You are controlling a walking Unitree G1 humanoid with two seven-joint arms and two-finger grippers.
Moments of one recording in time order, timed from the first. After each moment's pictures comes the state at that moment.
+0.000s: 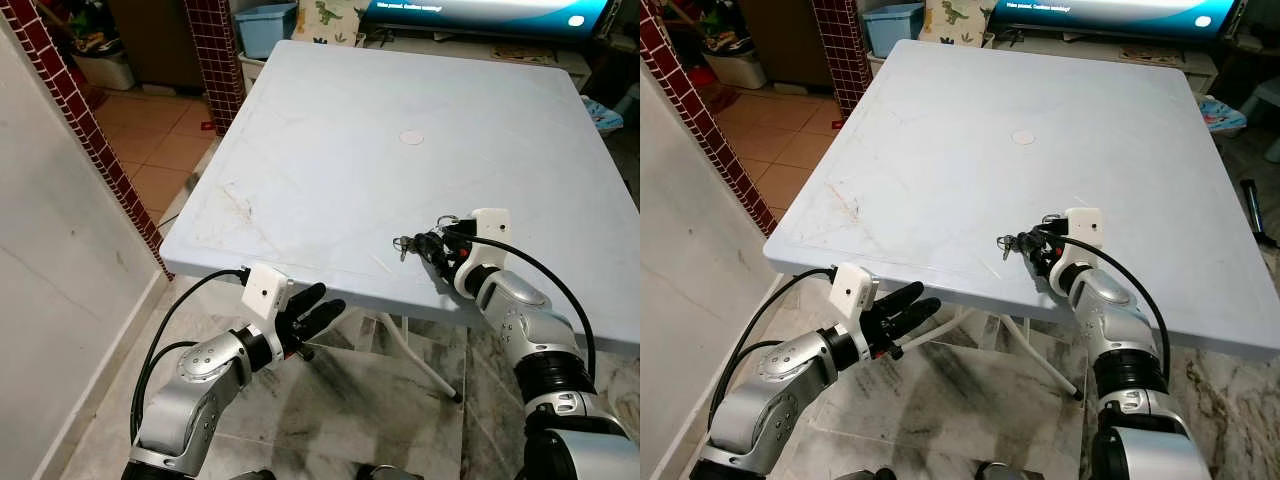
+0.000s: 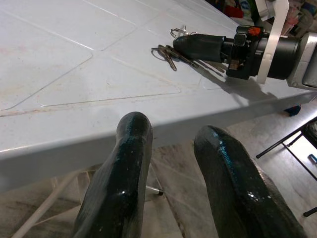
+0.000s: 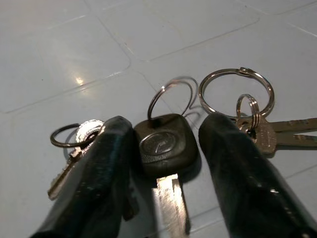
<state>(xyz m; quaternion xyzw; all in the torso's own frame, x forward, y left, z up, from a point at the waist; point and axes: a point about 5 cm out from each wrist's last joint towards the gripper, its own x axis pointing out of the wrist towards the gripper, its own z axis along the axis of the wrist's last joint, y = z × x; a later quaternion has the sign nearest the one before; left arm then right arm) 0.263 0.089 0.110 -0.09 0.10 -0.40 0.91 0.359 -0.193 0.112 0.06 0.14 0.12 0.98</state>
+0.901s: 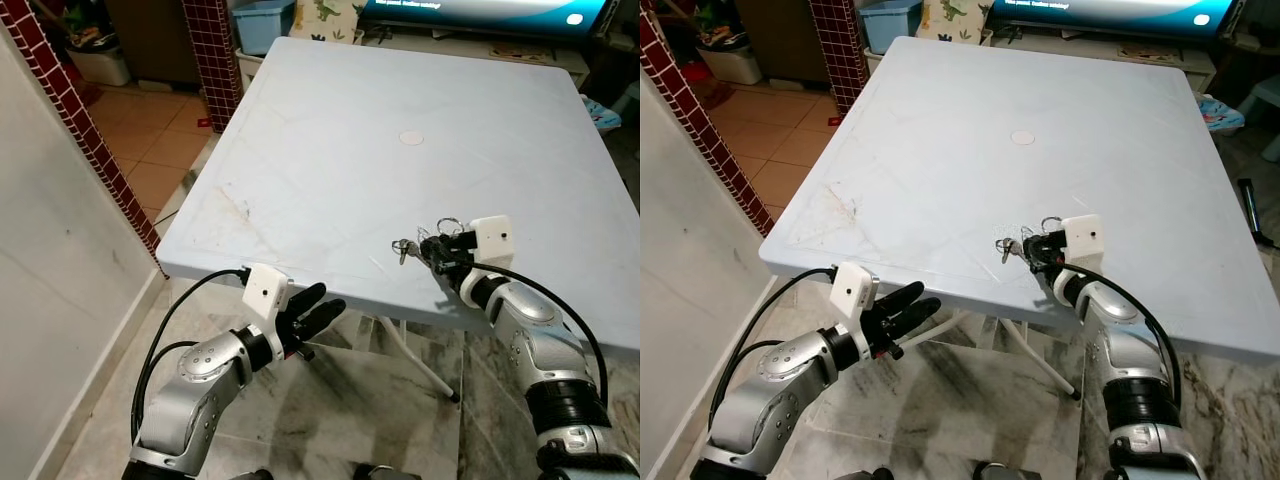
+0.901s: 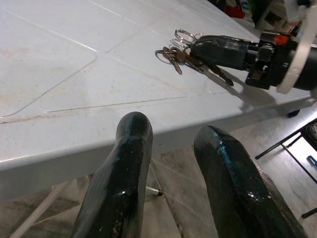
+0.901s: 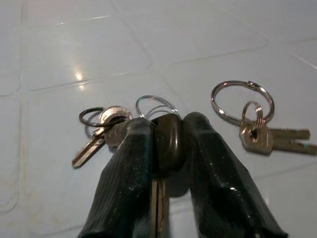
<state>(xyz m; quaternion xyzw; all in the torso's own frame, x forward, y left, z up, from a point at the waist) 0.264 0.089 0.110 -0.09 0.10 -0.40 0.91 0.328 -0.194 0.111 0.00 0.11 0.15 0.98</state>
